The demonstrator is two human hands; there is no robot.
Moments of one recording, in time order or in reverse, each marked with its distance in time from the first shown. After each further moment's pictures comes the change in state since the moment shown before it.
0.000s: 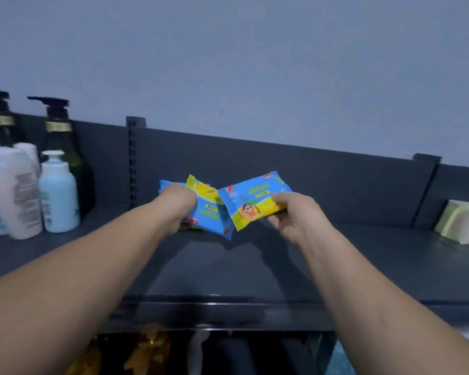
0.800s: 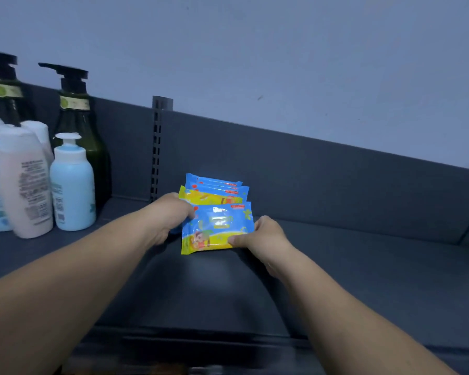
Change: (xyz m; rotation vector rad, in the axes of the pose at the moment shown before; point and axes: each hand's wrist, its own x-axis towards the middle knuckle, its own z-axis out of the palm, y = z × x) left_hand 0.089 -0.052 -0.065 0.033 -0.125 -0.046; right_hand 0.047 0.110 0.073 -0.917 -0.138 -0.029
